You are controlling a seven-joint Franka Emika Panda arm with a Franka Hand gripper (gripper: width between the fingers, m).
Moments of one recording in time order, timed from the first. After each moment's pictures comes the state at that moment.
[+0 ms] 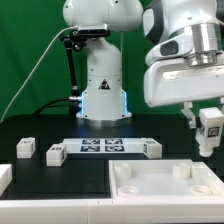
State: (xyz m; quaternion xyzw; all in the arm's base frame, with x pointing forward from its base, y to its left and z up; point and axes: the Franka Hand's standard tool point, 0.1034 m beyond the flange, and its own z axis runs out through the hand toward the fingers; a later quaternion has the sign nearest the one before) arm 0.557 0.143 0.112 -0.98 -0.05 -0.16 0.05
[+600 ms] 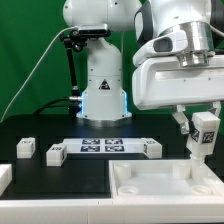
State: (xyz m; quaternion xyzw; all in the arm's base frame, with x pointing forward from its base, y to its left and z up) arm 0.583 0.126 0.110 -0.97 -0.12 -0.20 0.03
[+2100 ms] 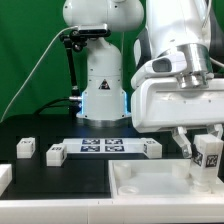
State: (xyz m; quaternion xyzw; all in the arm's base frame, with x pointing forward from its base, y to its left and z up) arm 0.613 0.121 0.077 -0.95 -0.14 -0.26 0.02
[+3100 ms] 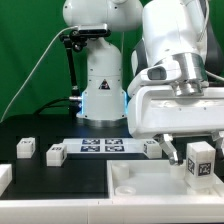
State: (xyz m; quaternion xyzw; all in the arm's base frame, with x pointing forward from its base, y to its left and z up) arm 0.614 0.116 0.071 -0.95 -0.14 -0.29 0.01
